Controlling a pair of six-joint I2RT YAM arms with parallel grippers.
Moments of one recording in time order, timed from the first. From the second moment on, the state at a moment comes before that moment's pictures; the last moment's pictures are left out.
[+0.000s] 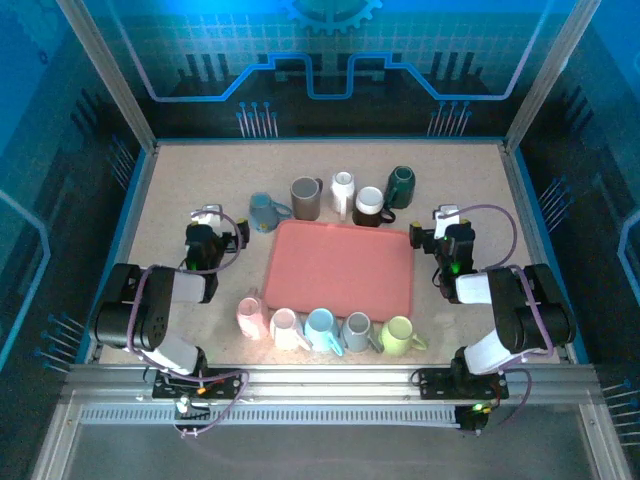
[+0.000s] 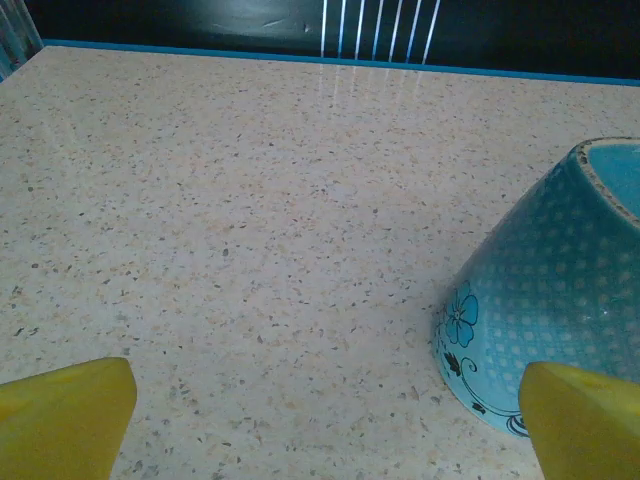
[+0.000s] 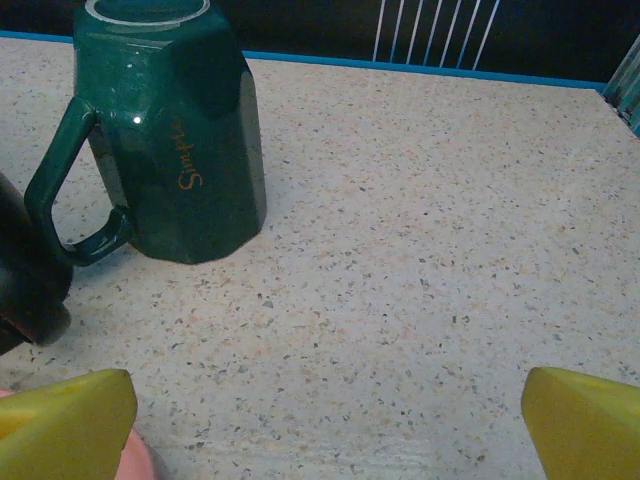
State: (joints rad) left arm -0.02 1.55 0.38 0.82 -0.09 -0.11; right arm 0.08 1.54 0.38 0.78 0.13 -0.05
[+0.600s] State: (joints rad) left arm -0.02 1.55 0.38 0.82 -0.09 -0.11; right arm 0.08 1.54 0.38 0.78 0.12 -0.05
